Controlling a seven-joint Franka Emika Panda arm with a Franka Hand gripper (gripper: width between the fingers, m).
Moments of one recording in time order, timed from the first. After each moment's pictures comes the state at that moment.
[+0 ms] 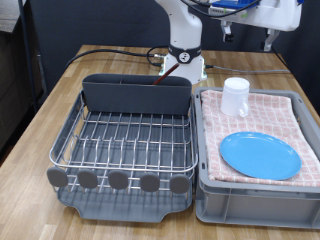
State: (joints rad) arm 0.32 -0.32 -0.04 -2.45 -0.16 2.32 1.92
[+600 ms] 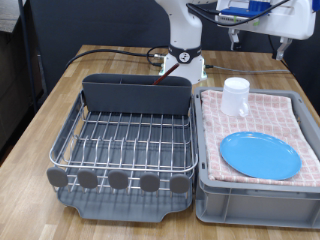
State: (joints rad) arm 0.32 -0.19 -0.03 -2.35 -0.15 2.34 1.89
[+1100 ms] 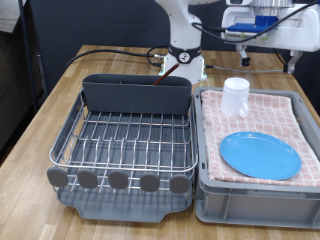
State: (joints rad) arm 0.32 -0.09 -0.04 -2.38 0.02 2.59 1.73
